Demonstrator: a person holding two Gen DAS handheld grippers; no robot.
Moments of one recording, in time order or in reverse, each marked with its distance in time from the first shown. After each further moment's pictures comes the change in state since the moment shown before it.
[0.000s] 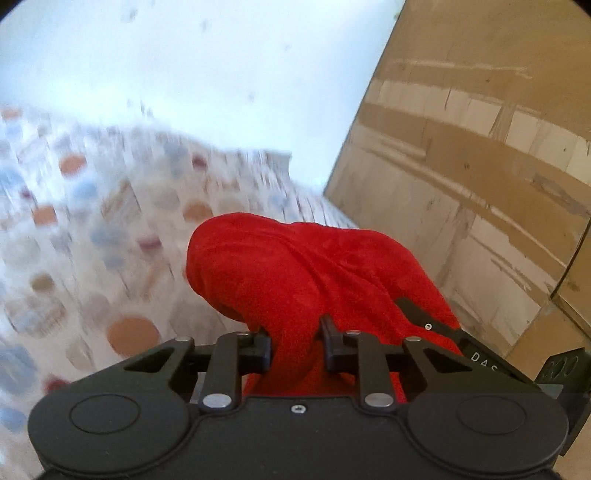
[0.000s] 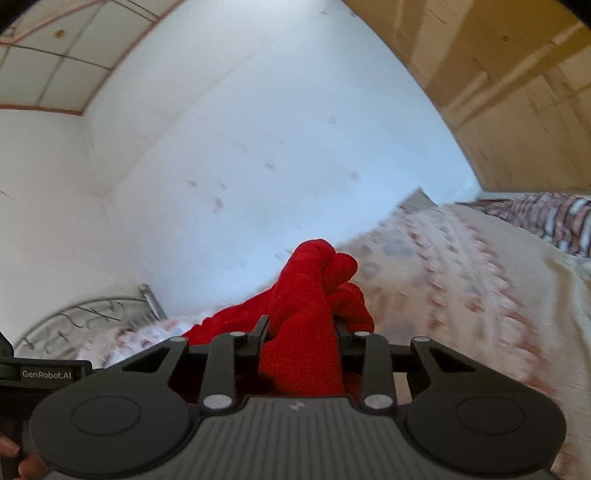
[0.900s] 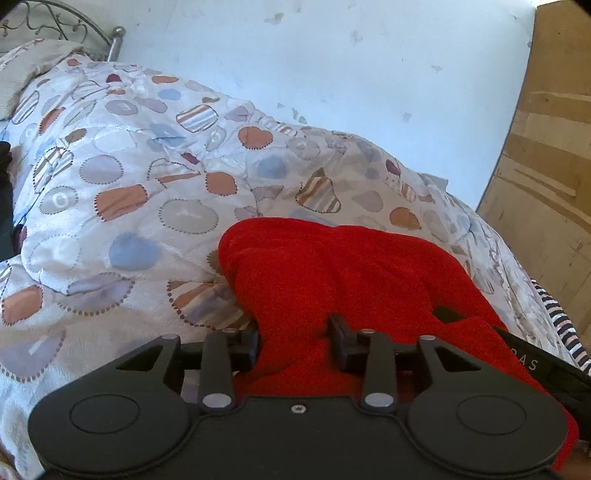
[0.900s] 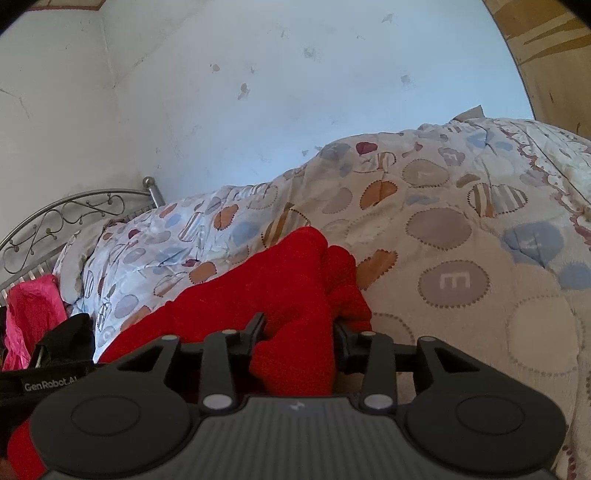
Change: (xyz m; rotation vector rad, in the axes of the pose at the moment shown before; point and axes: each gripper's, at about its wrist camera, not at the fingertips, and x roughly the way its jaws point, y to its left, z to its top) left arm 0.039 0.160 -0.045 -0.158 -0.067 0.399; right arm 0.185 0.053 -0.107 -0.141 0.310 0.006
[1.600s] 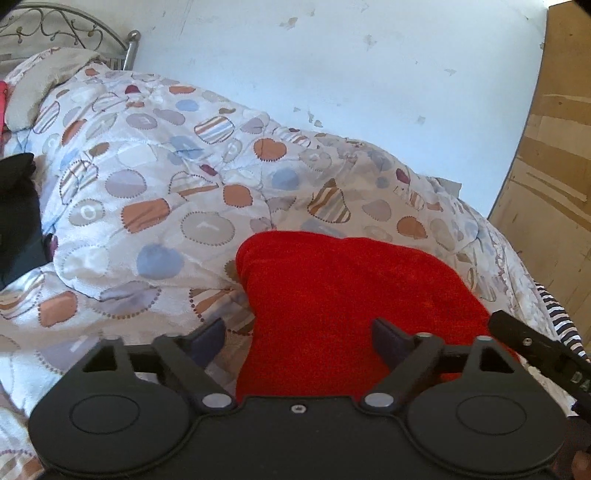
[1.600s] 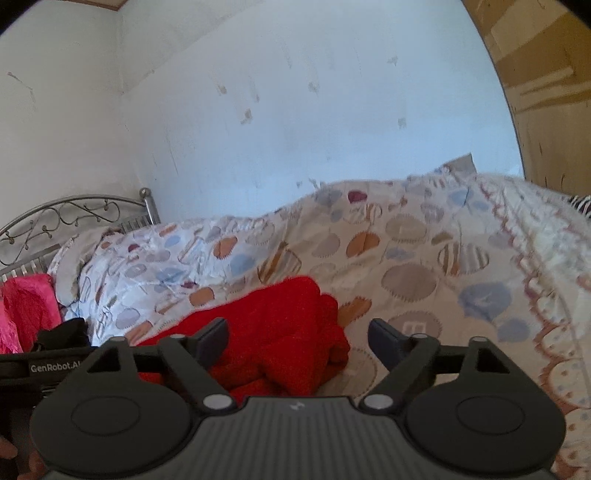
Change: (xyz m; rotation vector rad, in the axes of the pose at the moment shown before) left arm -0.033 -0.010 0.015 -0.012 0.008 0.061; right arm -0.067 0.014 0.024 -0.091 -0.090 -0.060
